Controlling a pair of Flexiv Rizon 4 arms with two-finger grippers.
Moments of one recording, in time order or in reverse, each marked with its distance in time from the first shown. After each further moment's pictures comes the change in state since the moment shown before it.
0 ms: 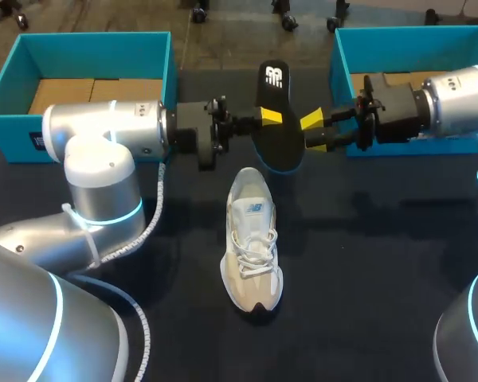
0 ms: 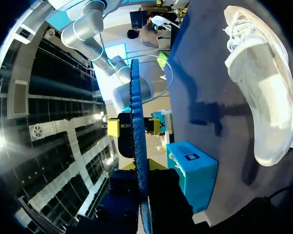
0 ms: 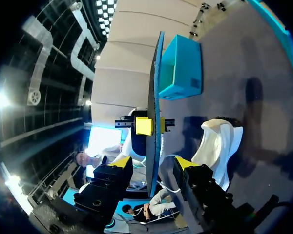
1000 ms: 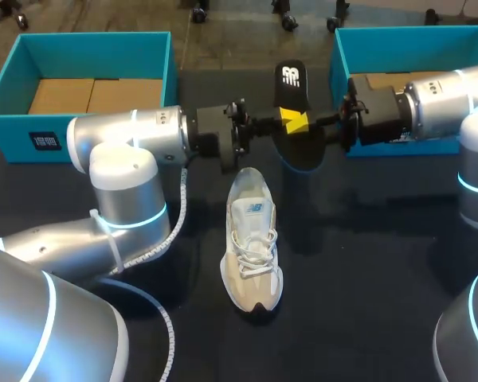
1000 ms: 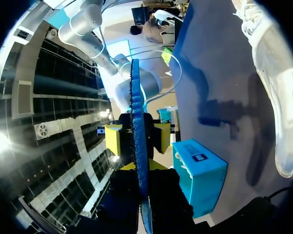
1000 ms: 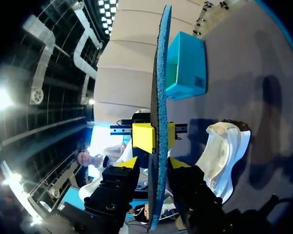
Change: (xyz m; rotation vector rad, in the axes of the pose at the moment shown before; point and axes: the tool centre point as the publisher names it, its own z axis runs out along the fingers) left arm 0.001 0.002 0.030 -0.029 -0.054 0.000; right arm -0.004 0.006 0.023 0.004 0.031 -0.008
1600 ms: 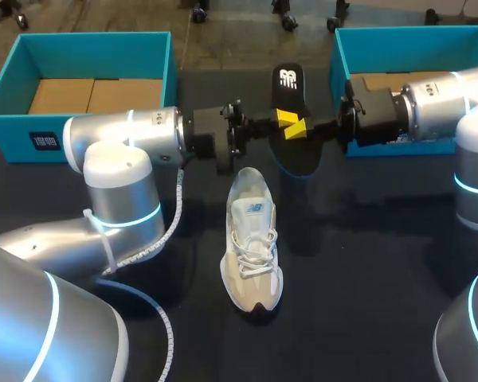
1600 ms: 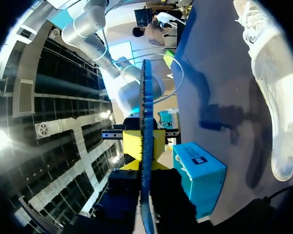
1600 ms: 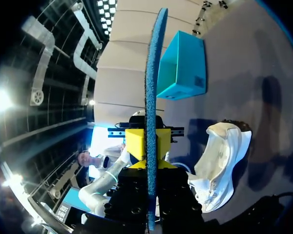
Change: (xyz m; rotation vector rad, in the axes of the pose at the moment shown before) left arm -0.004 -0.006 -0.006 0.024 -0.006 -0.015; right arm -0.003 0.002 0.004 -0.002 0.003 0.006
